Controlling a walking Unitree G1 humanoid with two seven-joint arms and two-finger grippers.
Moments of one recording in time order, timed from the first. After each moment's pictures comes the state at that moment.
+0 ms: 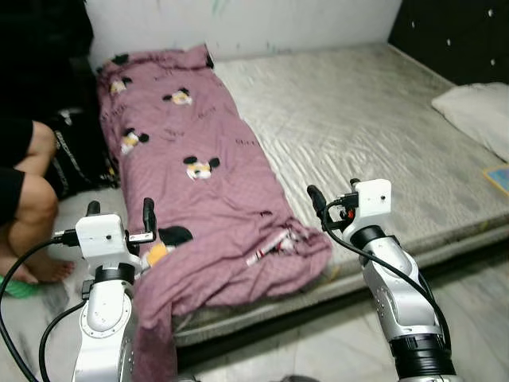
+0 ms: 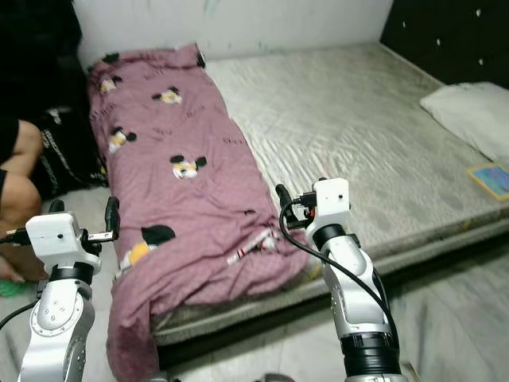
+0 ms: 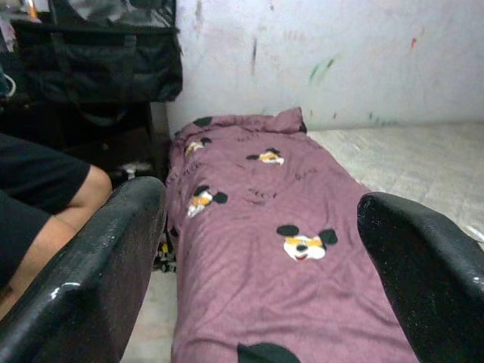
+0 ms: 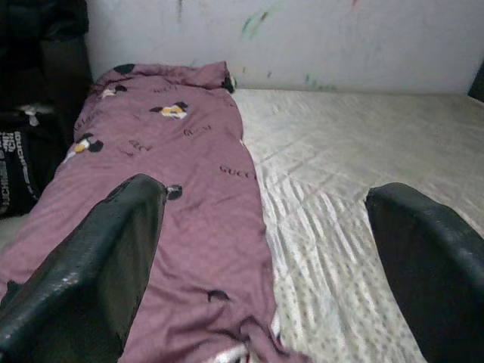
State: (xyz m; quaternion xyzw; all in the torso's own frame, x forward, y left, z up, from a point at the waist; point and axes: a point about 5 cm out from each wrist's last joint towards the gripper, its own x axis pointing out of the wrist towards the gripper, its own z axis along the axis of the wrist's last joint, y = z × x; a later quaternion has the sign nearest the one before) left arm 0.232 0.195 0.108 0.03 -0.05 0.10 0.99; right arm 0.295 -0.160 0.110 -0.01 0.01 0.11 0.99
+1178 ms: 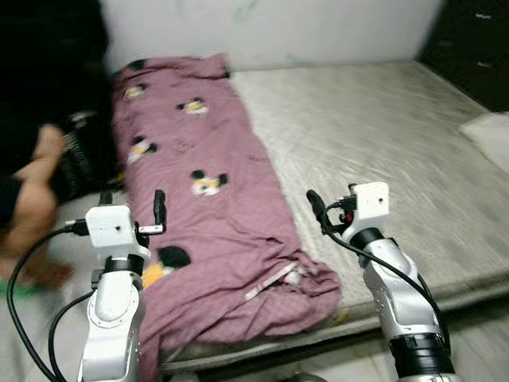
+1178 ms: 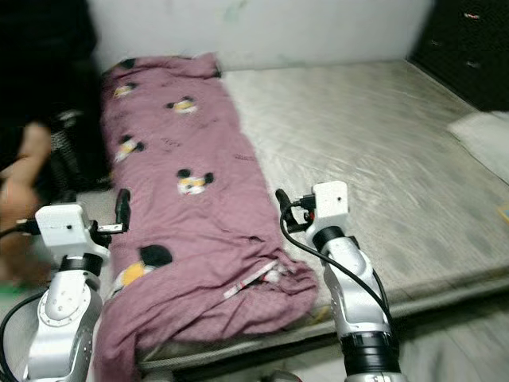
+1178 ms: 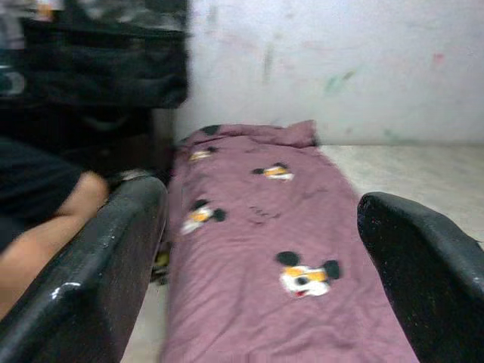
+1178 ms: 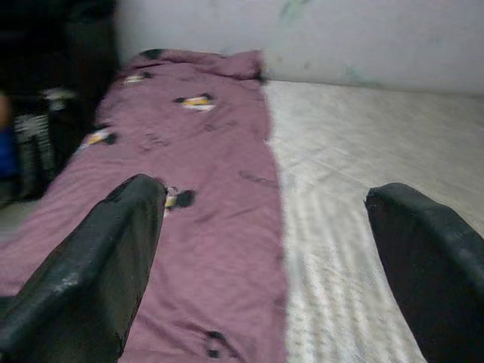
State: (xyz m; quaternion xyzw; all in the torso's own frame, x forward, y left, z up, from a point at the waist) left arm 0.241 0.185 0.115 0.01 -0.06 0.07 1.00; right arm 0.296 -0.158 0.103 -0.01 0.03 0.12 0.99
